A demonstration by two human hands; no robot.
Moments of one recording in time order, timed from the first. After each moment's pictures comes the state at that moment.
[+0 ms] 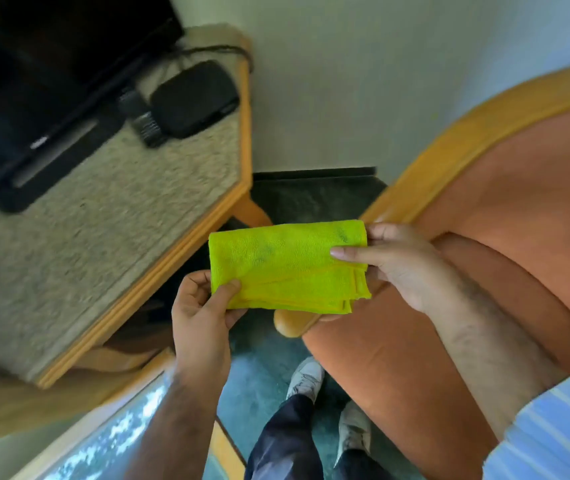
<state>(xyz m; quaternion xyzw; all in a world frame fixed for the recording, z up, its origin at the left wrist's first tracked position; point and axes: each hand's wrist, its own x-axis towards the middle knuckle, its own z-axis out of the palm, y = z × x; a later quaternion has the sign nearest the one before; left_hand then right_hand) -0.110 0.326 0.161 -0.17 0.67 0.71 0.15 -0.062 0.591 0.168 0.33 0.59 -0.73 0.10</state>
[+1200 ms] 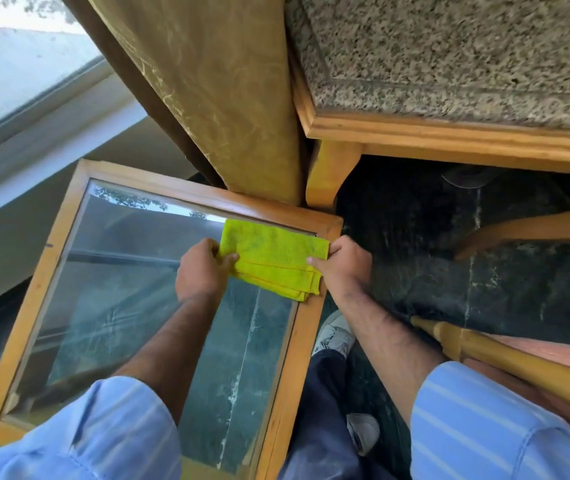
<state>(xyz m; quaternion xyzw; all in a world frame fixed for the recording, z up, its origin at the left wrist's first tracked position) 0.014 -0.061 -0.124 -0.47 0.85 0.23 0.08 -0.097 0.144 -0.130 0.06 0.91 -0.31 0.28</state>
